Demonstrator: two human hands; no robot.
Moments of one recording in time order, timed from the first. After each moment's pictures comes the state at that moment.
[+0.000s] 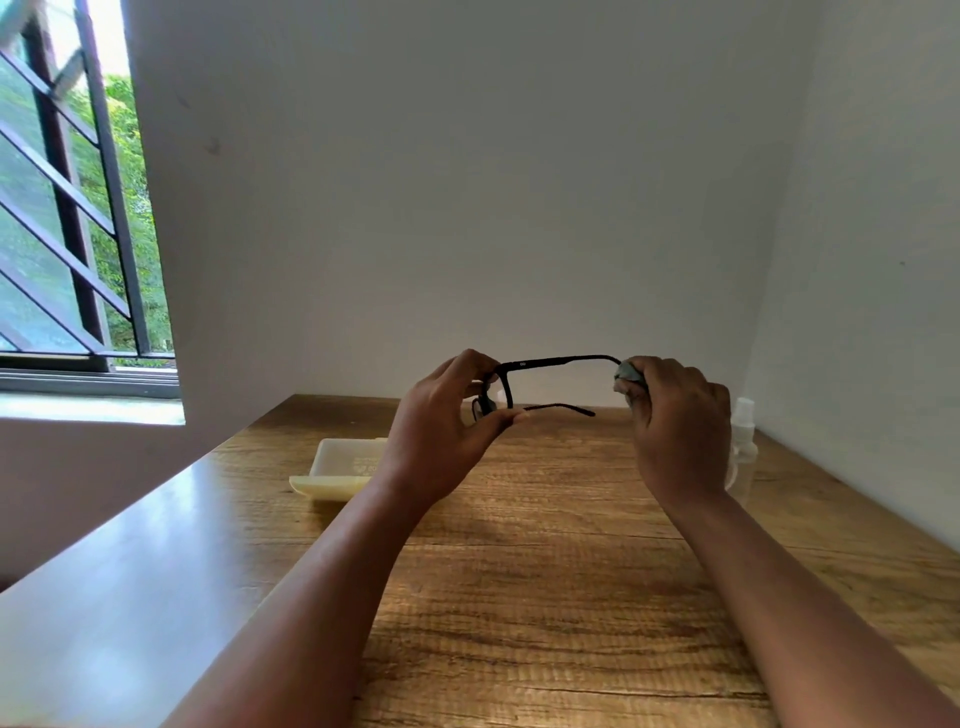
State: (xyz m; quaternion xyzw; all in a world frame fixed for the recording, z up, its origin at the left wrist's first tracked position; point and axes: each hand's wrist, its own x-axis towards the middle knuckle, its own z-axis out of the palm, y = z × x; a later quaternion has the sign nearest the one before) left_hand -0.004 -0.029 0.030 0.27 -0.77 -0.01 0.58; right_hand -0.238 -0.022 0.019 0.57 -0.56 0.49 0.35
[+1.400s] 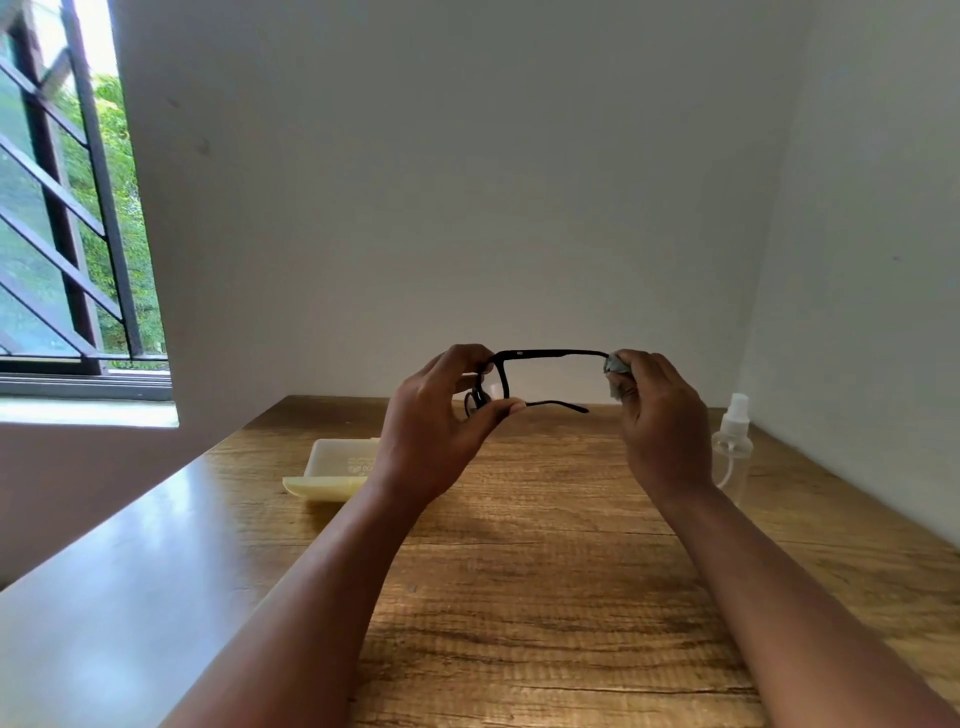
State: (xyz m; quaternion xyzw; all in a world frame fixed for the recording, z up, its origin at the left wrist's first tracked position) left_hand -0.007 -0.026 0.032 0.26 -0.74 0.00 0.61; right_hand -0.231 -0.022 0.022 0.62 -0.49 0.54 0.28
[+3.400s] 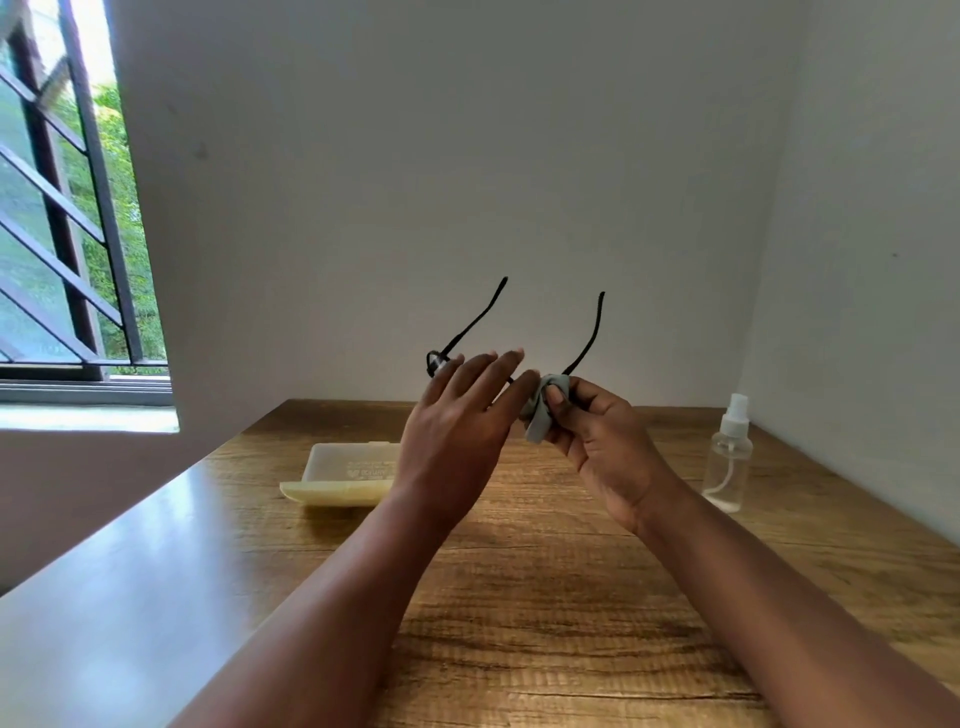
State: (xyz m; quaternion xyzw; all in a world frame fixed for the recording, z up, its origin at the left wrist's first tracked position) left_hand -0.025 -0.025 0.022 0.31 -0.77 0.35 0.44; right_hand -0.180 0.002 0.030 0.52 -0.29 0.65 -0.47
